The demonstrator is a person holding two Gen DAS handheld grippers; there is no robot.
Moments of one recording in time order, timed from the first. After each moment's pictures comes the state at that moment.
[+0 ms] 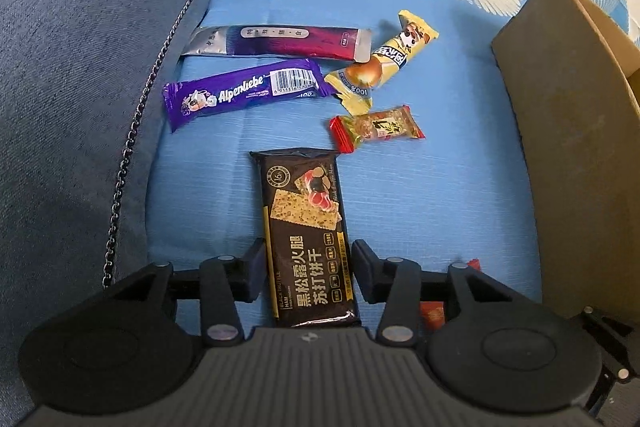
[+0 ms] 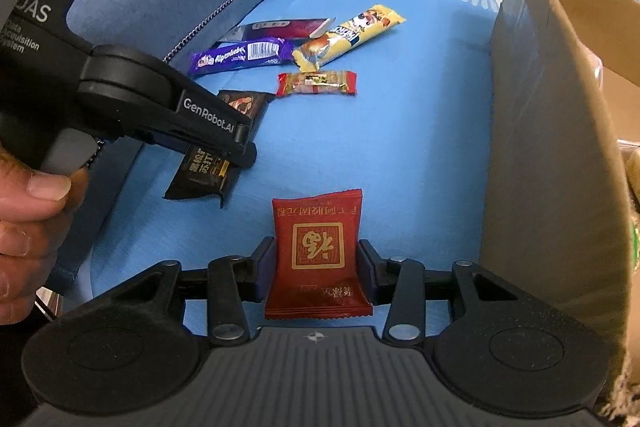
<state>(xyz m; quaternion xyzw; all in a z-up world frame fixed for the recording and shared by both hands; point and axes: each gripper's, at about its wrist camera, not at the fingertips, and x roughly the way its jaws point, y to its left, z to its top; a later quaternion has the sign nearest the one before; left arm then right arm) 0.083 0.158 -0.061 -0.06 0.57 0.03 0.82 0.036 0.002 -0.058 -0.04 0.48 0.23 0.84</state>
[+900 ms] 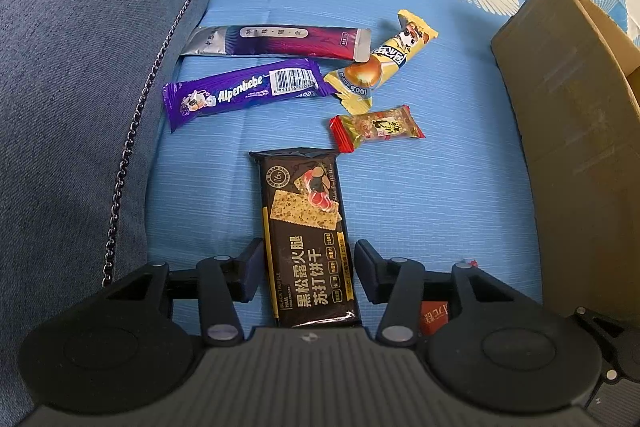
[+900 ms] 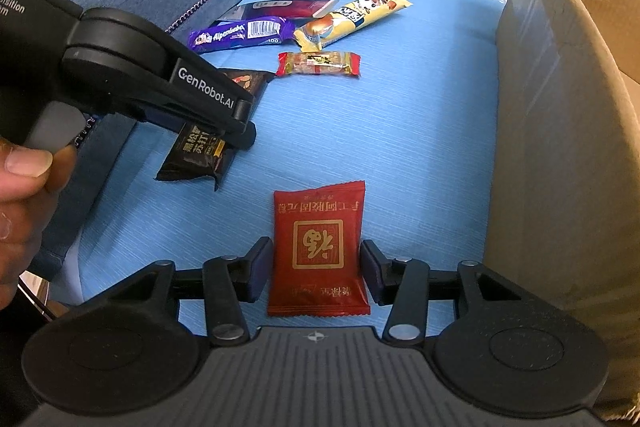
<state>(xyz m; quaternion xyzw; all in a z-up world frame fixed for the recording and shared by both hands) 0.082 0.158 -0.061 -0.06 0.57 0.03 0.82 0.038 0.011 -0.069 -0.06 0.50 0.22 0.84</state>
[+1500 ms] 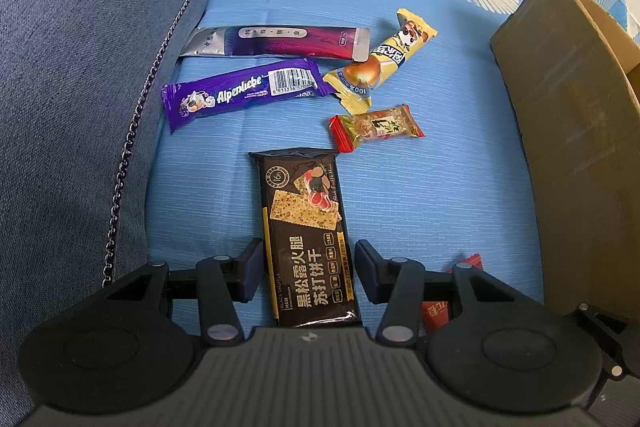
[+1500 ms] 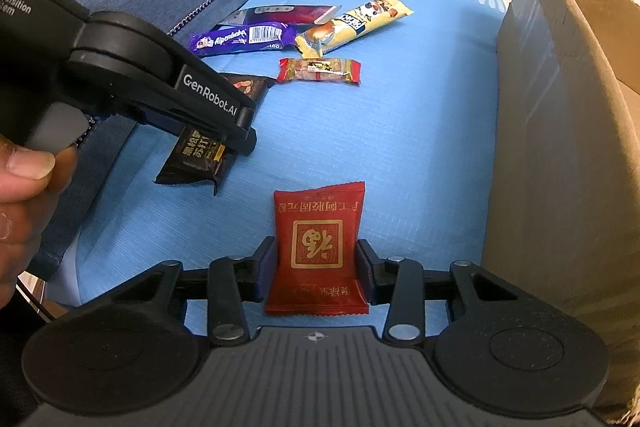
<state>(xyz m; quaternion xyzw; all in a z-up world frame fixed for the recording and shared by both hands) 0.082 0.158 -0.062 -0.05 0.57 0.03 0.82 0.036 0.010 -0.067 -0.07 0.49 0.22 0.84</state>
